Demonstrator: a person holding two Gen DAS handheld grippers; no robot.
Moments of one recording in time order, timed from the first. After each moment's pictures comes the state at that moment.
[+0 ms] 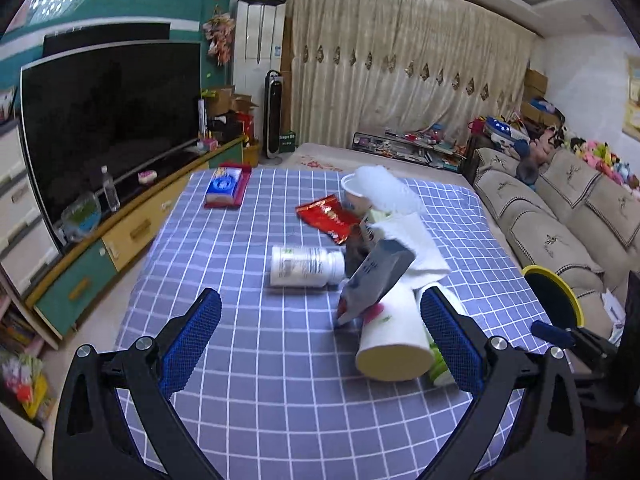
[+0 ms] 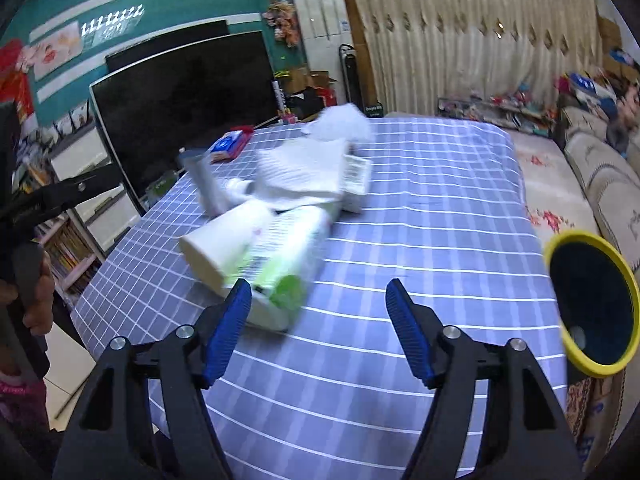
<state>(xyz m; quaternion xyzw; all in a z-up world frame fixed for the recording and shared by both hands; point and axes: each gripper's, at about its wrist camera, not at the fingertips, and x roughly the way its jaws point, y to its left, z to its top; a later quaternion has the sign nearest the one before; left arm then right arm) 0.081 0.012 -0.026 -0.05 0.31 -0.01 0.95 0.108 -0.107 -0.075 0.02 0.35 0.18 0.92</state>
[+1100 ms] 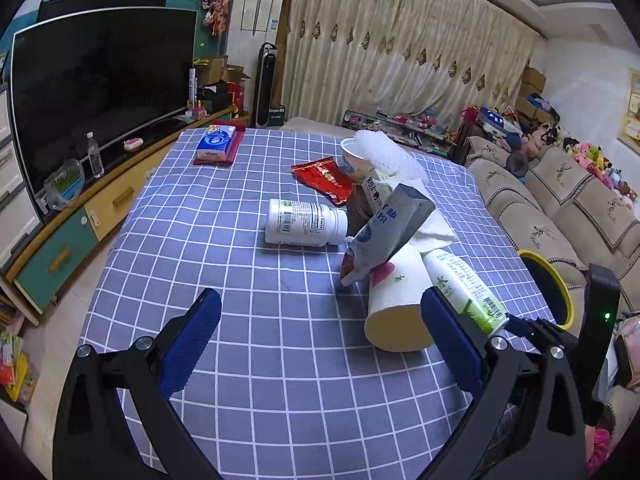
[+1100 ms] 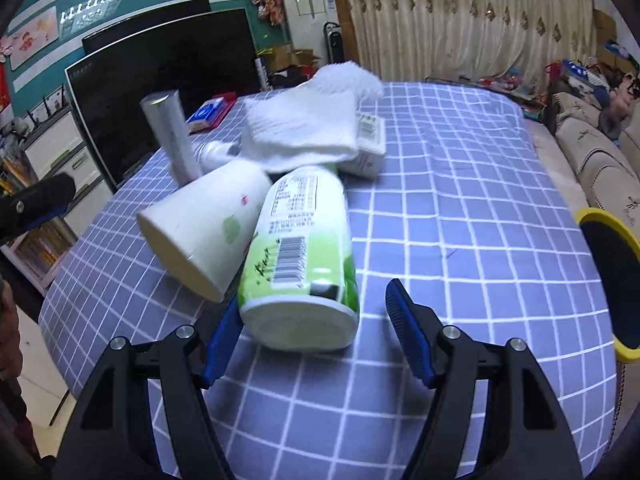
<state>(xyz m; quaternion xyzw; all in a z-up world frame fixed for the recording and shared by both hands) 0.097 0.013 -0.079 -0.08 0.34 -0.03 0.93 0.145 -0.083 -0.120 0.03 0.39 0.15 0.91</state>
